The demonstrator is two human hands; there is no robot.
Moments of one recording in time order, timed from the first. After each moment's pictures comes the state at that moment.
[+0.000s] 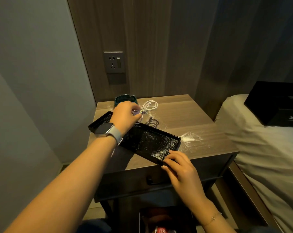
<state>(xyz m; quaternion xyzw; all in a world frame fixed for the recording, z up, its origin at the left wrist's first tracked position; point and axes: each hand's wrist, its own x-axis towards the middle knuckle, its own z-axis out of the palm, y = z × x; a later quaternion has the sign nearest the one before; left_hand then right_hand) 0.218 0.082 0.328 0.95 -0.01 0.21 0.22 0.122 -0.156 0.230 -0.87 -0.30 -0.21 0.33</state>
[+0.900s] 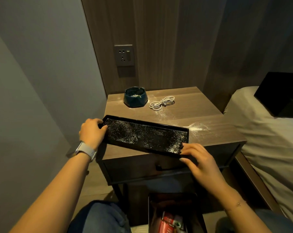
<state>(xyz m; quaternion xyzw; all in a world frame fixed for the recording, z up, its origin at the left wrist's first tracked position) 0.127 0.184 0.269 0.93 0.24 0.18 0.20 0.116 -0.189 0.239 -0.85 -0.32 -0.13 0.40</state>
